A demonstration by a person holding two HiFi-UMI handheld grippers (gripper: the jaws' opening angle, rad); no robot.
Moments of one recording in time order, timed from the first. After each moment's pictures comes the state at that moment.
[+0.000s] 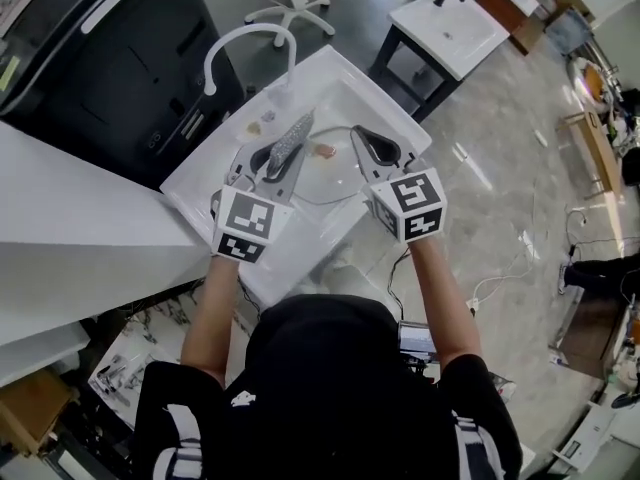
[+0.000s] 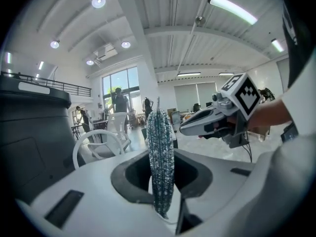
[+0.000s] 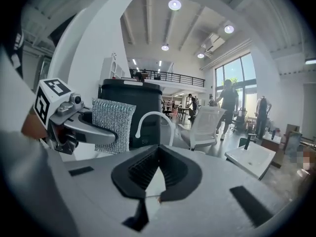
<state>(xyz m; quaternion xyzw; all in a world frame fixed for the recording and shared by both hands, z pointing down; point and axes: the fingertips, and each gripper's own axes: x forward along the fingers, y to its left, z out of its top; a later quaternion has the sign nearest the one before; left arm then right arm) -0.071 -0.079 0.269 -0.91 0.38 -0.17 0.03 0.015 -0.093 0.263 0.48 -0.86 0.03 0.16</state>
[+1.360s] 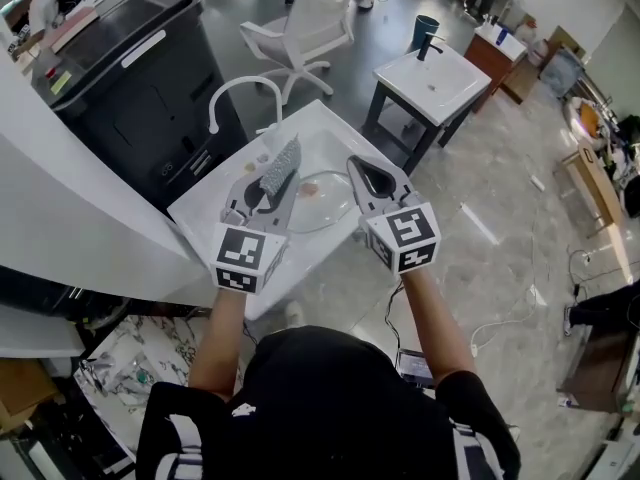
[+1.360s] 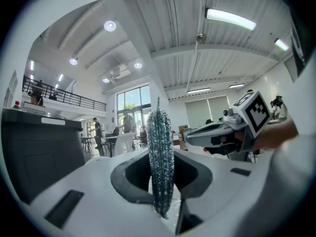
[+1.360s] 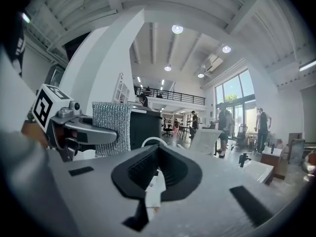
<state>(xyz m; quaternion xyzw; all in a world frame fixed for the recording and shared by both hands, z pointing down) -0.024 0.008 0.163 -0.89 0.45 -0.06 0.05 0.068 -0.007 0.162 0.48 -0.87 -0.05 0.07</state>
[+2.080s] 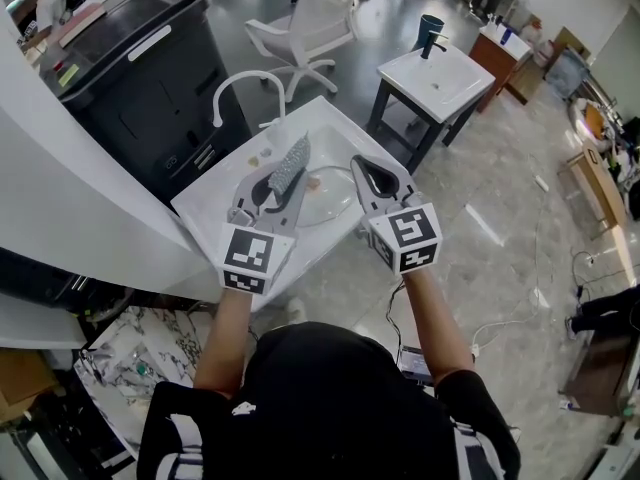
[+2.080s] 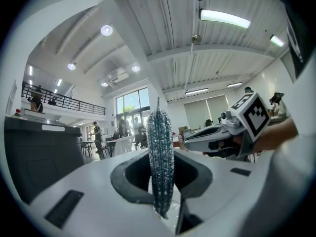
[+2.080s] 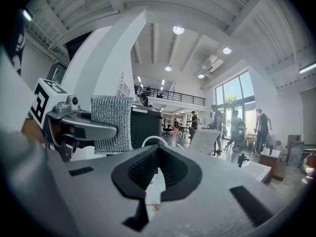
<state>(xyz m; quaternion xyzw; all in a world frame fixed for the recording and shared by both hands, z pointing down) -0.011 0.030 0.155 -0.89 0.45 -0.05 0.07 0.075 0.011 0.165 0.48 -0.87 -0.05 0.08</state>
